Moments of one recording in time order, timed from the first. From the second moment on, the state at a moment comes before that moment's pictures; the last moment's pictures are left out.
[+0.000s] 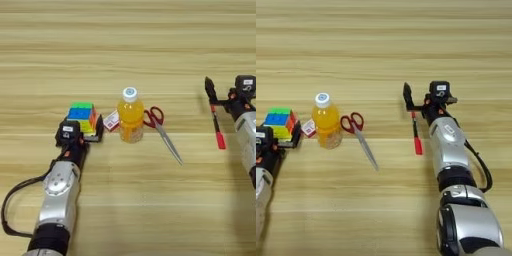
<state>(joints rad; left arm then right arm) -0.08 0.07 0.09 0.46 -0.12 -0.36 -0.18 -0.54 -0.19 -0.21 0.78 0.17 -0.28 0.27</state>
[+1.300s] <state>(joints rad) -0.10 0.10 0.13 0.38 -0.12 -0.36 -0.16 -0.24 -0.22 -0.06 0.28 0.26 -0.22 0.64</state>
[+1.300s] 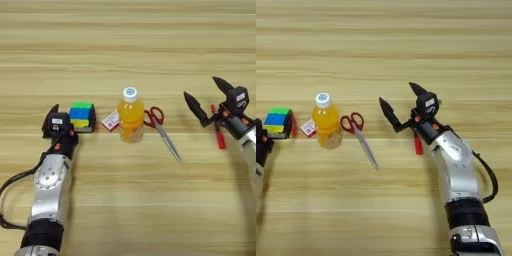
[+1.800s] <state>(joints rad) -0.09 0.13 0.15 0.27 -0.12 -0.33 -0.15 -0.13 -0.27 0.06 0.13 0.32 -0.17 0.86</state>
